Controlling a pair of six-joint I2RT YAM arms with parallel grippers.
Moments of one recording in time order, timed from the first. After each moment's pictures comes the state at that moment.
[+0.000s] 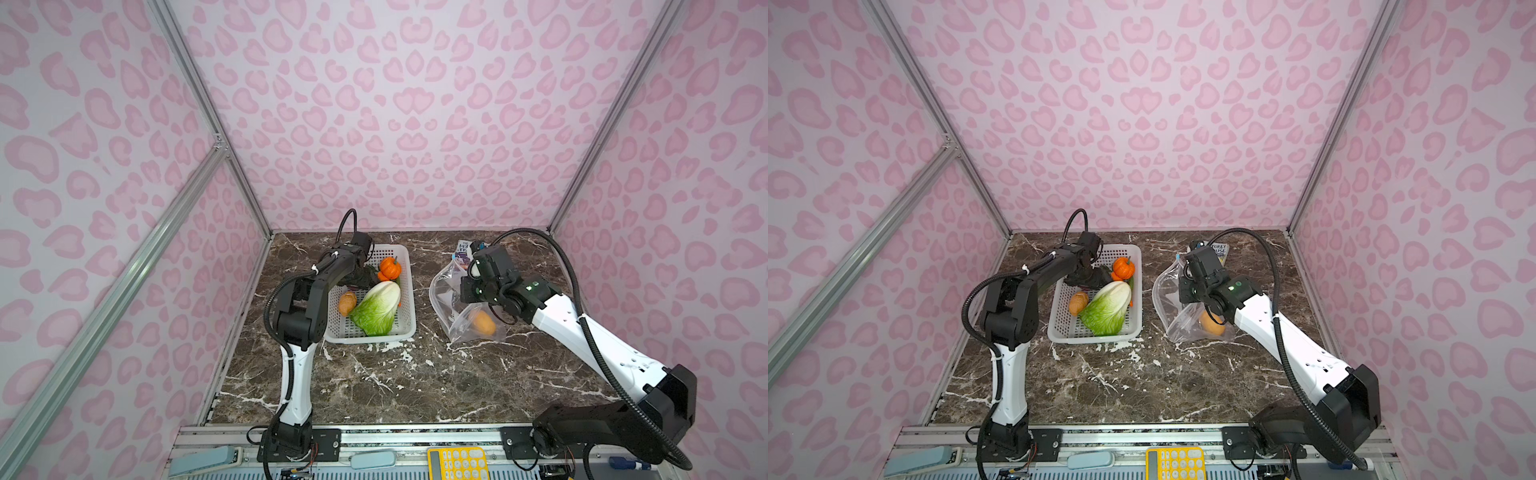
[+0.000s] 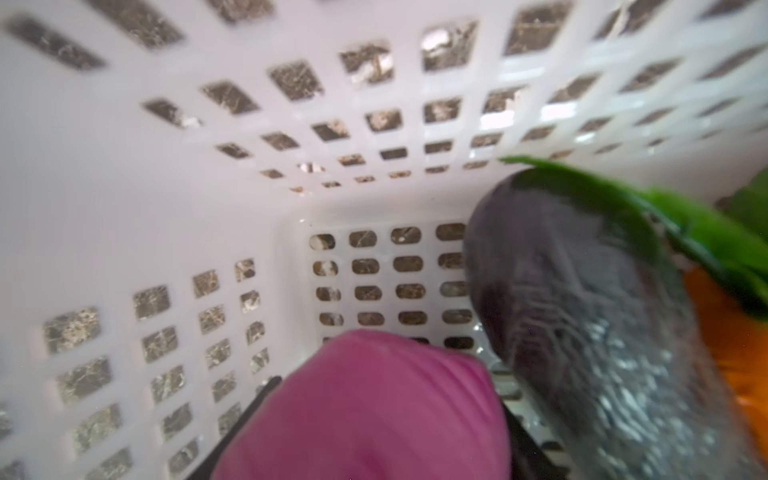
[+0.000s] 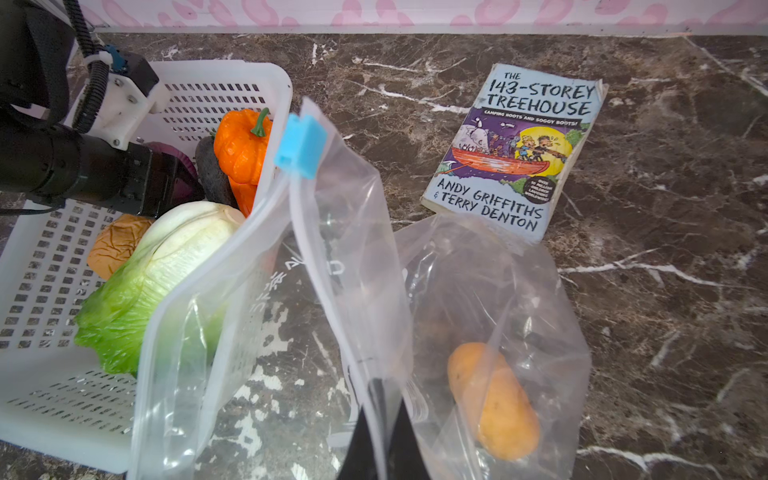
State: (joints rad) left arm -0.30 2.19 1.72 -0.83 -0.22 -0.17; right arm 0.56 1.35 1.23 -0.70 0.16 0.38
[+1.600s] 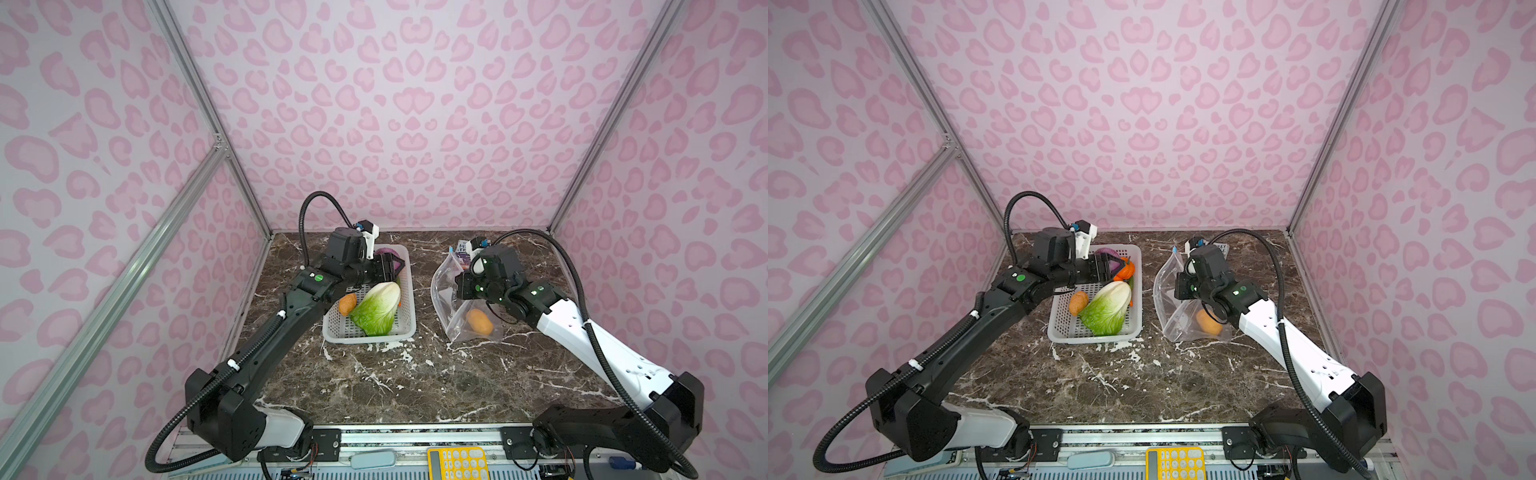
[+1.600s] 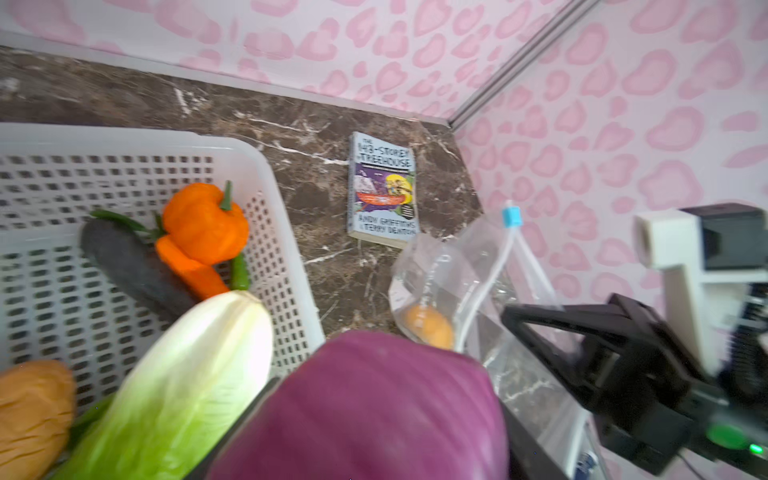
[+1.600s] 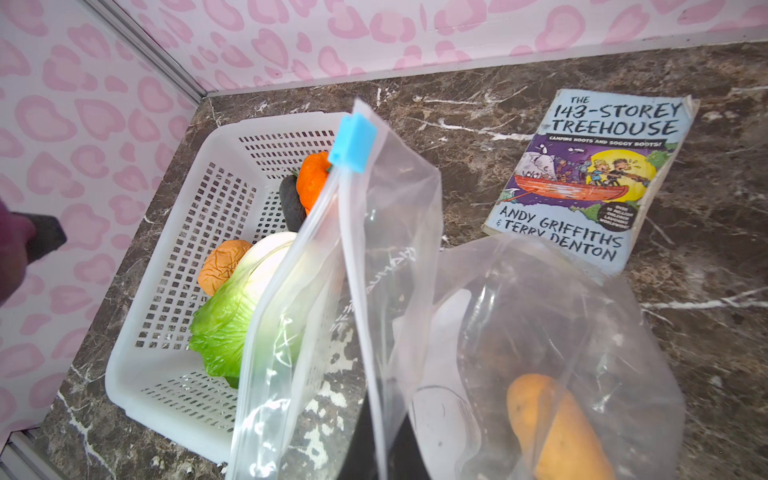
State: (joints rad) left arm -0.51 1.38 1.31 -0.47 0.30 -0.55; right arm 0.54 1.31 1.18 -0.55 0.01 0.45
